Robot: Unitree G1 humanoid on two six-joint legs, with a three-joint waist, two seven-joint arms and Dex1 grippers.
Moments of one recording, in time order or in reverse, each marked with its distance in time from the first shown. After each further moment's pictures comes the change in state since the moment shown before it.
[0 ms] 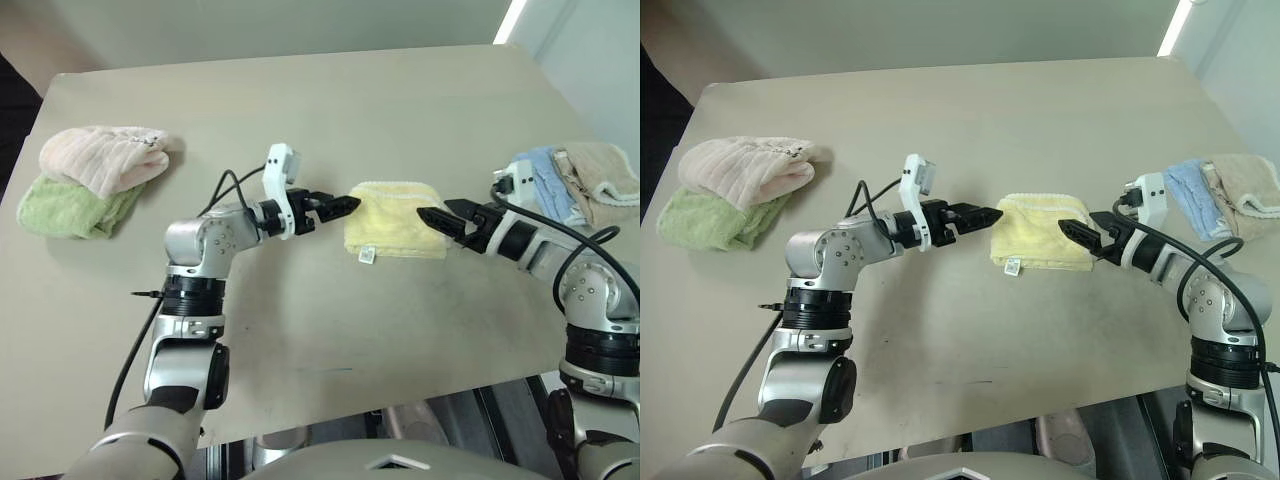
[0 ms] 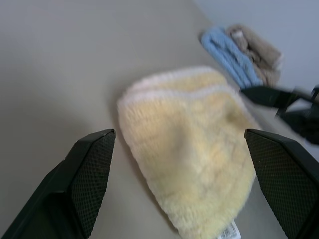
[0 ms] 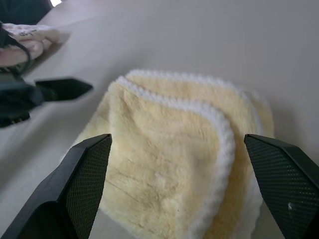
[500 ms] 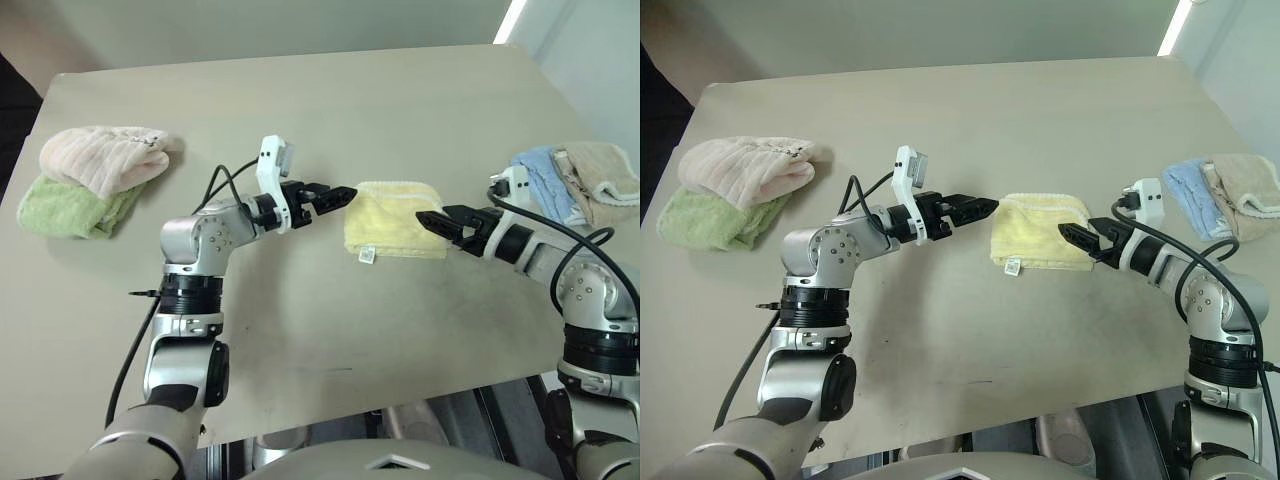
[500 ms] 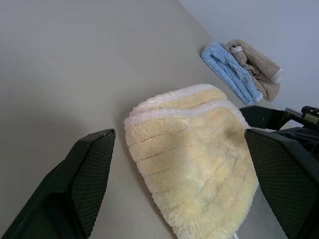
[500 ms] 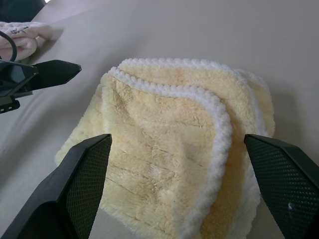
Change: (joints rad) left arm -0.001 -0.001 0.002 0.002 0.000 -0.009 0.000; right arm 0.000 0.000 0.000 0.000 0.010 0.006 -0.012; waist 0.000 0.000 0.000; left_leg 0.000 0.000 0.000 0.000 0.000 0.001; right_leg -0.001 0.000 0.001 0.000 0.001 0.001
